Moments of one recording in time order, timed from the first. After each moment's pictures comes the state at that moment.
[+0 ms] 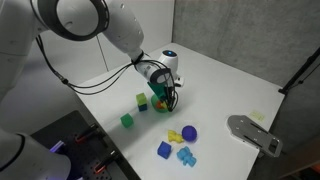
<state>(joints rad) 0.01 0.77 -0.07 -1.88 0.13 2.65 0.16</state>
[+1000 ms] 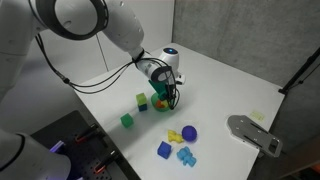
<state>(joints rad) 0.01 0.76 -0.07 -1.87 0.13 2.65 0.16</state>
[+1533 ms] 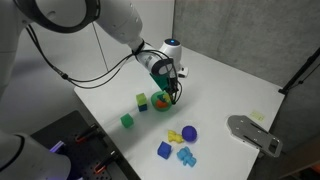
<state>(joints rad) -0.04 0.67 -0.03 -1.89 0.14 2.65 0.14</state>
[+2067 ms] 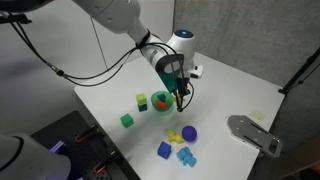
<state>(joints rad) -0.13 0.48 -0.08 -2.02 0.15 2.63 0.11</state>
